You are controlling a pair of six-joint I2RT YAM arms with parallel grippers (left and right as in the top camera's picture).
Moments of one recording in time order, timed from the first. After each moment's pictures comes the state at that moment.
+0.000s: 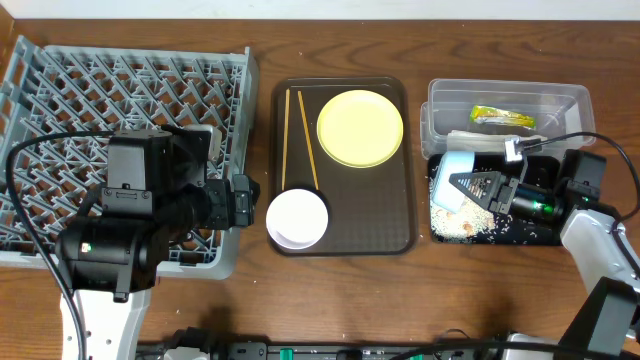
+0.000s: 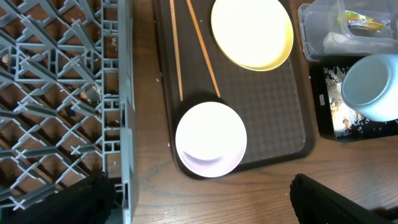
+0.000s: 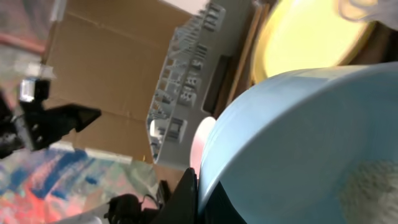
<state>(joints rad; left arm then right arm) -0.10 1.04 1.27 -1.19 0.27 -0.12 -0.33 1.49 0.72 -0.41 -1.36 0.05</state>
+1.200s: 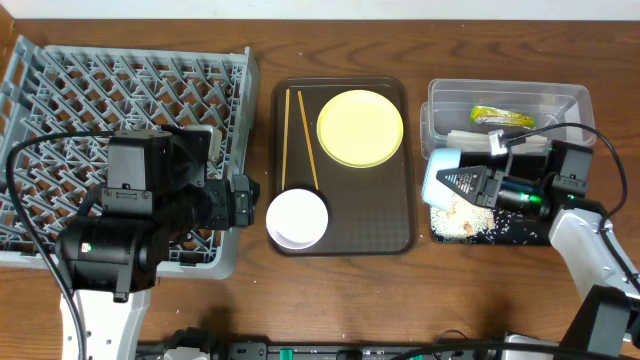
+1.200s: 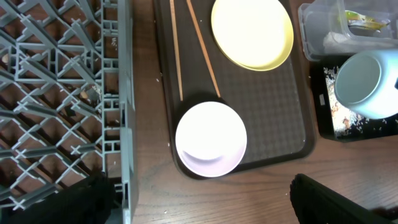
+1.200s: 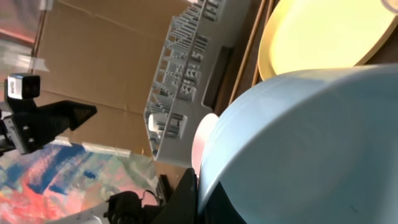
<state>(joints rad) -0.10 1.04 1.27 -1.19 0.27 -0.12 -0.24 1.46 0.72 -0.27 -1.32 0.20</state>
